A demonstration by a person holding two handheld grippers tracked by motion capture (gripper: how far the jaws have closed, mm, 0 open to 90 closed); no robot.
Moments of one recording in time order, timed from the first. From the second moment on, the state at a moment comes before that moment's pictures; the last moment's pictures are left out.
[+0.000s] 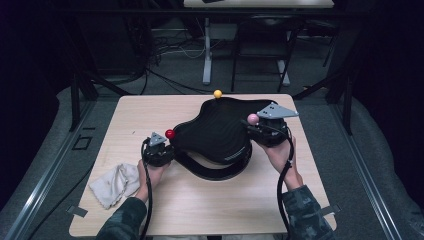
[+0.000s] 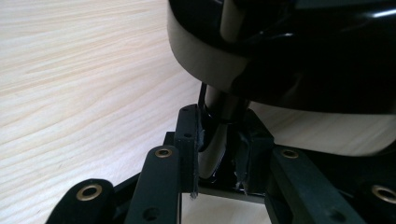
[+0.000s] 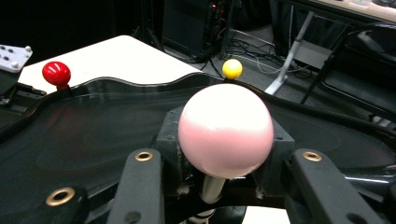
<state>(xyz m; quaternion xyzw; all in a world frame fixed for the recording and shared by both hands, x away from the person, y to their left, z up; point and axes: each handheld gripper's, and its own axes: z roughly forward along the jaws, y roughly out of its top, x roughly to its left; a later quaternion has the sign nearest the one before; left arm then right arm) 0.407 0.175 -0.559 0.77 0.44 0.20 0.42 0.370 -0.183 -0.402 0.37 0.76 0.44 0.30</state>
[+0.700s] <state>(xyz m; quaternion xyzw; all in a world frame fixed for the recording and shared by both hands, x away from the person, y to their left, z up) 0.378 0.195 -0.554 0.78 0.44 0.21 0.39 0.392 -0.163 -0.390 0.36 0.78 0.46 0.25</state>
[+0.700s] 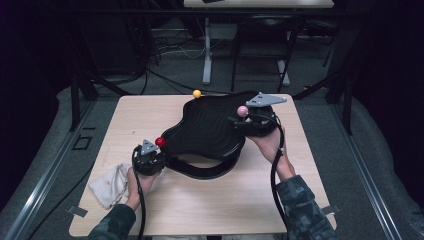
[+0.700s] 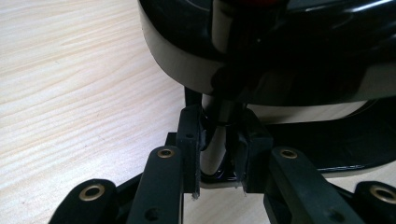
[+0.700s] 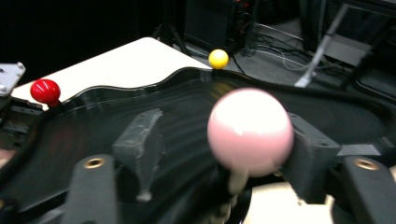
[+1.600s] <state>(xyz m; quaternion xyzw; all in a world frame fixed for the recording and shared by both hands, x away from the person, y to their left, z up) 0.359 0.180 -0.557 0.79 0.41 0.20 0.40 0.320 -0.173 -0.410 0.37 0.79 0.43 0.21</state>
